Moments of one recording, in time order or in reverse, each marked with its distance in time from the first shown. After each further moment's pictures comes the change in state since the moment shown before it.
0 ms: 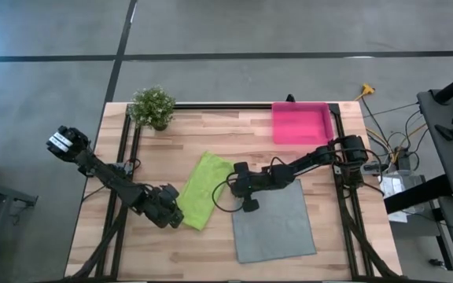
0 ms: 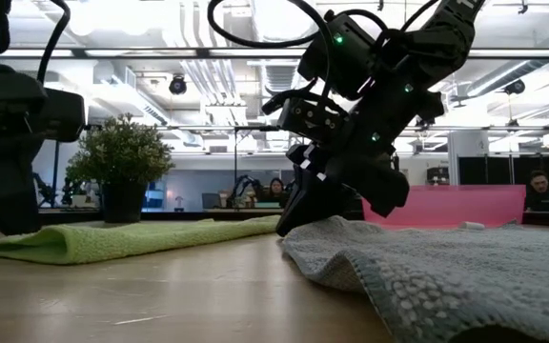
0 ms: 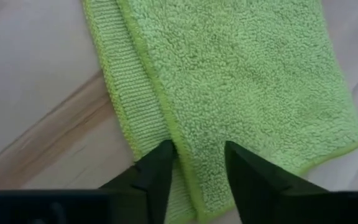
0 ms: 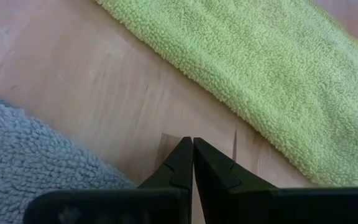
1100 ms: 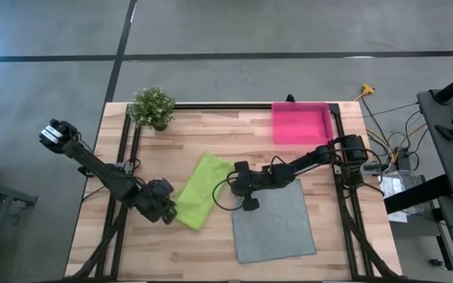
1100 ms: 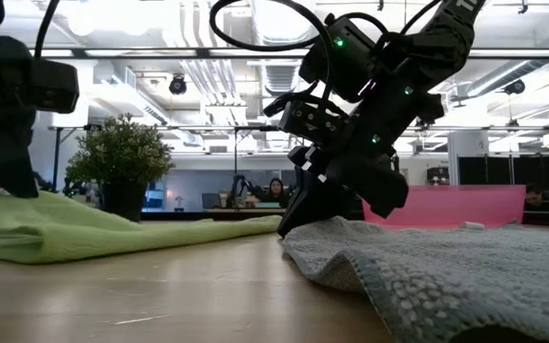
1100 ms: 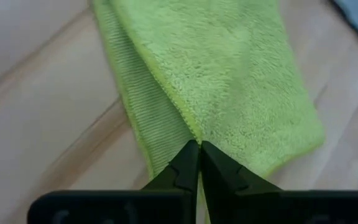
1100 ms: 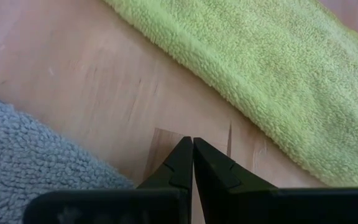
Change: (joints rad) left arm 0.000 -0.204 -0.004 -0.162 -0.020 0.072; right arm -0.015 -0.001 -0.010 0.005 0.000 0.009
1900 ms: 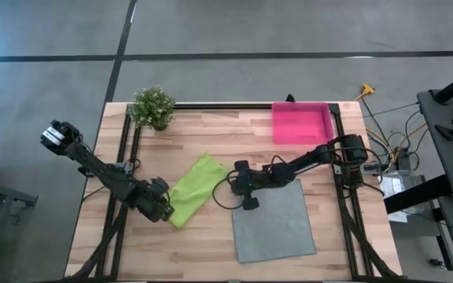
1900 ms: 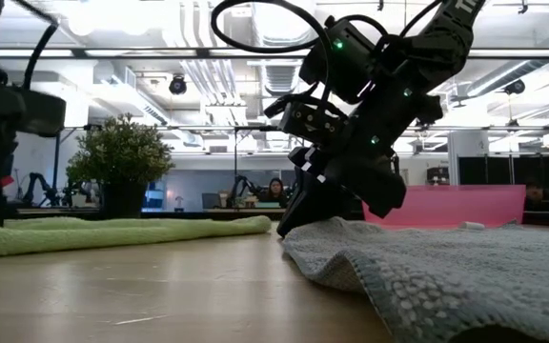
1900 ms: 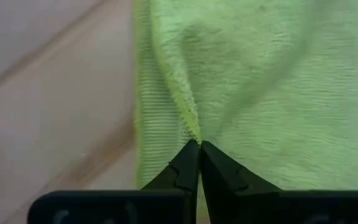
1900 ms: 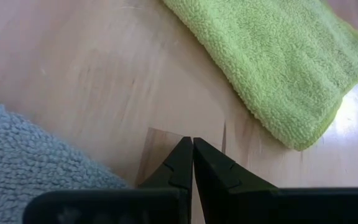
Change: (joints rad) left arm -0.004 0.046 0.002 -0.157 0.079 -0.125; right arm -0.013 0.000 -0.005 0.012 -0.001 -0.003
